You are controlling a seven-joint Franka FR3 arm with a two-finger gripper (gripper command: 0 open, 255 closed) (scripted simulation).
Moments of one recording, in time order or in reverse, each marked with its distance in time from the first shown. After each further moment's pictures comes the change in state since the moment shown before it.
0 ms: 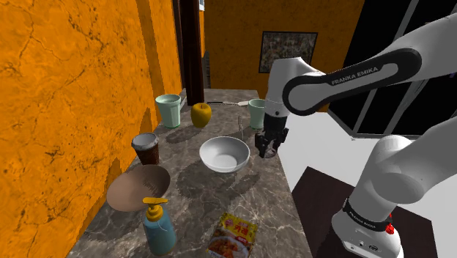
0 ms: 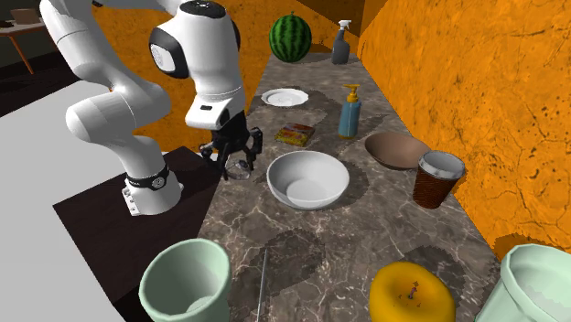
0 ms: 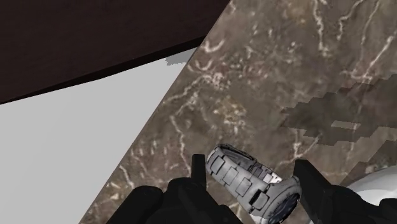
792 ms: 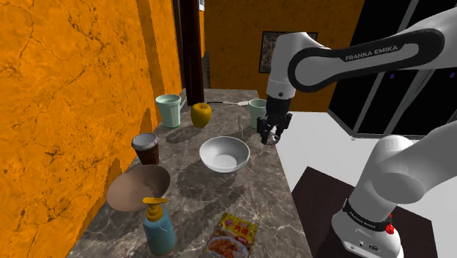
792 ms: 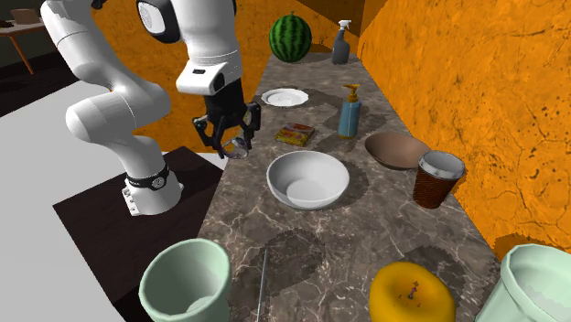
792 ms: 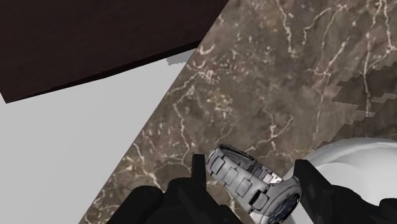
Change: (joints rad) arm -0.005 -0.056 -0.016 0.123 -0.017 -0.179 0.014
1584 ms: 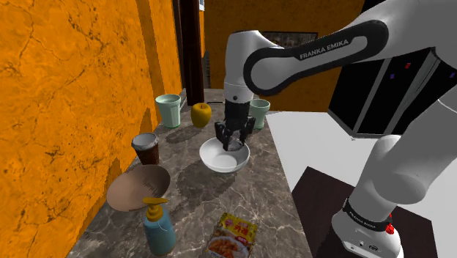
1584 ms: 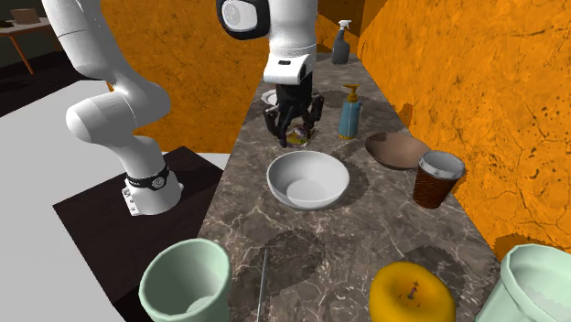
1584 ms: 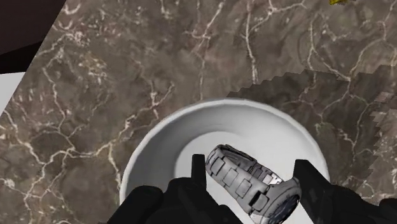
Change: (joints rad) arm 0.036 0.355 0.178 0.312 -0.002 0.068 0.222
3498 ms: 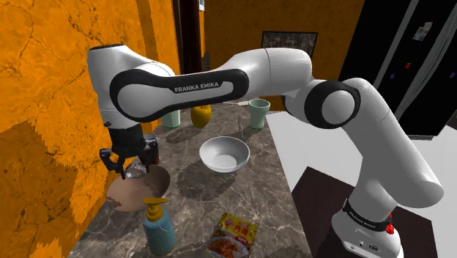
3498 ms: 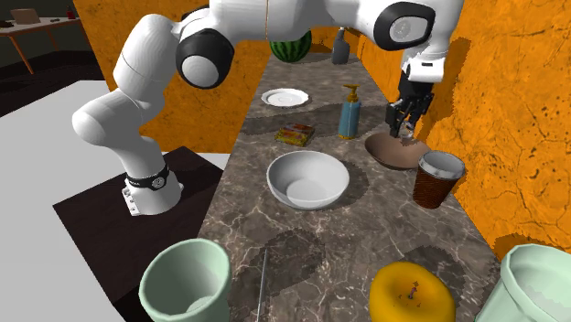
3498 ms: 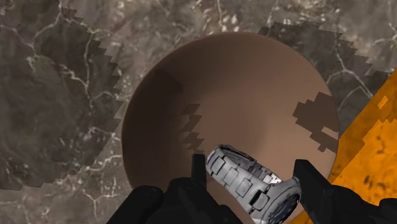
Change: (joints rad) arm 0.362 1.039 0.089 1.287 -0.403 -0.282 0.446
